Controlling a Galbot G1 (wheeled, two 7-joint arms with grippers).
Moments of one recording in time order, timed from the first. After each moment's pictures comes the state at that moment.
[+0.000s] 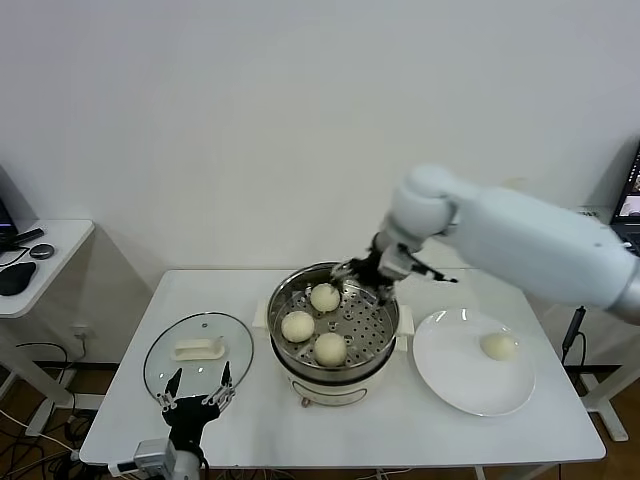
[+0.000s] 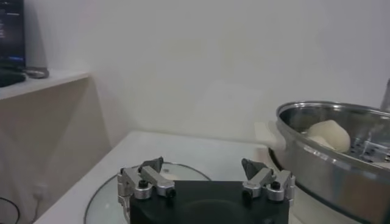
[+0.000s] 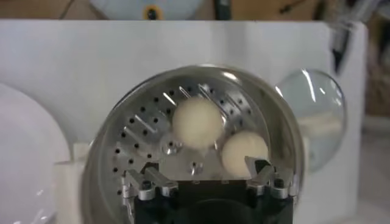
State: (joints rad) left arm 1.68 -1.60 -0.55 -2.24 -0.07 0.30 -0.09; right arm 0.44 0.83 -0.95 1.52 -0.06 0.26 -1.23
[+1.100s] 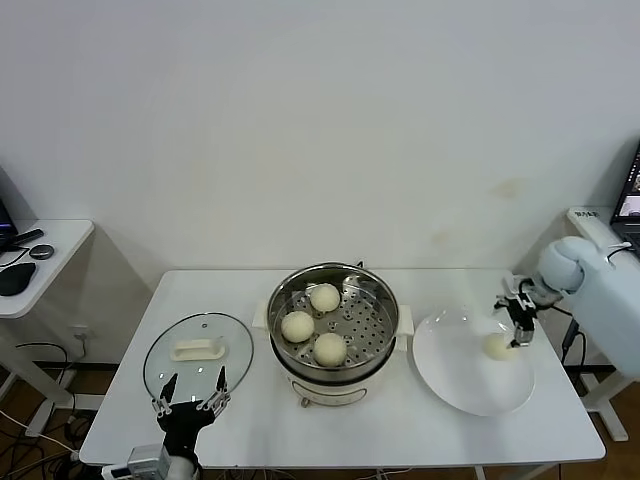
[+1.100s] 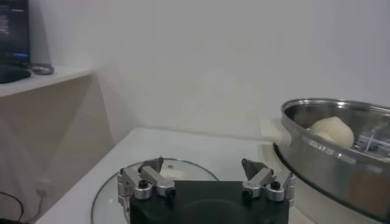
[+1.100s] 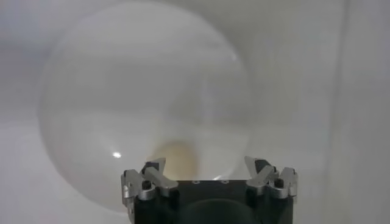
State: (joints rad) left arm 1.71 -1.60 -0.57 -2.24 -0.08 0.29 -0.08; right arm -0.14 0.70 -0.42 1.03 -0.38 0.02 -1.30
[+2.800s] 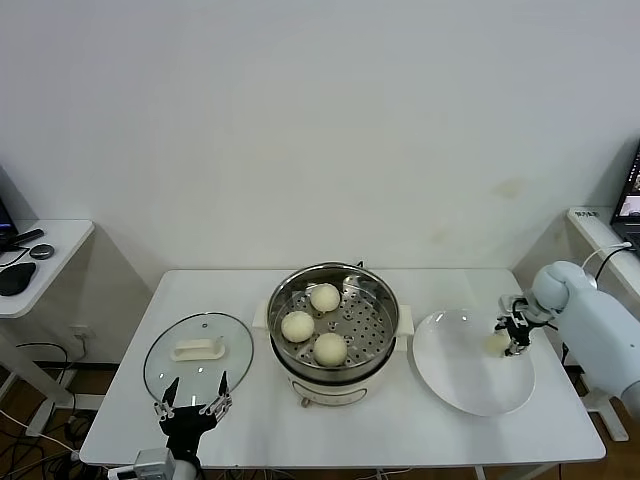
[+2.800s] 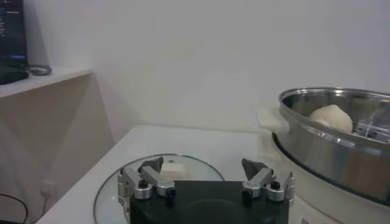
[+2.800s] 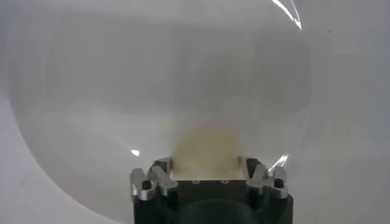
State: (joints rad) left arm 1.71 -1.59 -0.57 -2.21 -0.04 0.27 -0.08; right arm -0.21 0.80 -0.29 0.87 -0.51 0.08 -1.22
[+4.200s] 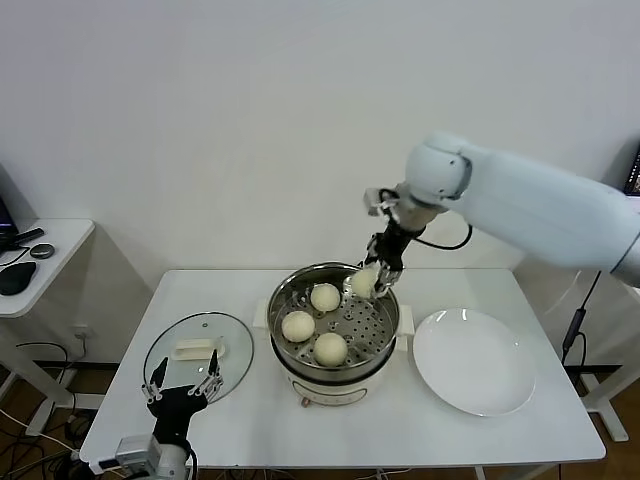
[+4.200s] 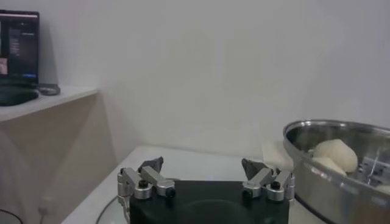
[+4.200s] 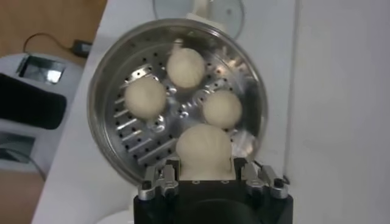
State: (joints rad) left arm 1.67 -1.59 -0.59 -2.28 -0.09 0.29 -0.10; right arm 0.61 0.98 -1.18 1.37 0.37 -0.49 -1.25
